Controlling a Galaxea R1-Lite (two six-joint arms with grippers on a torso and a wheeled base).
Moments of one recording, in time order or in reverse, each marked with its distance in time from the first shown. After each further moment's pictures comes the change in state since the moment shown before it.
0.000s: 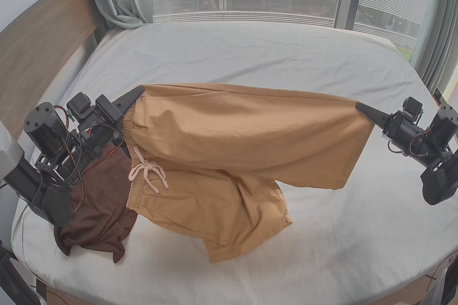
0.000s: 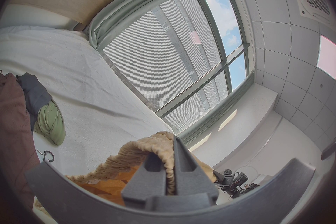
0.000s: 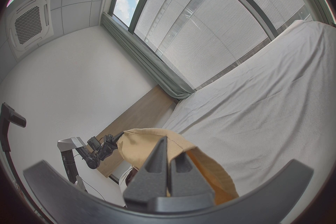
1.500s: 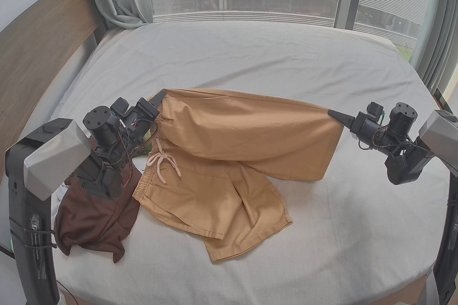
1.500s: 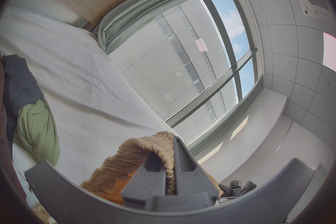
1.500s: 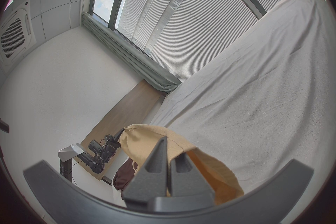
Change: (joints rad) left arm 0.009 0.497 -0.536 0.005 0.100 -0.007; right arm 0.000 0.410 -0.468 0.186 -0.010 0.009
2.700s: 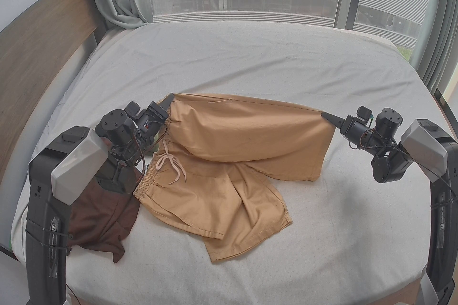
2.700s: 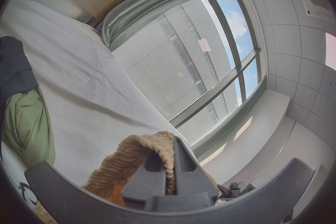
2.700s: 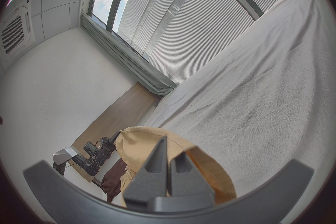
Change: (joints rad) left arm -0.001 0.179 -0.264 0.095 0.016 -0.006; right arm -0.004 0.213 -0.263 0.019 -0.037 0.001
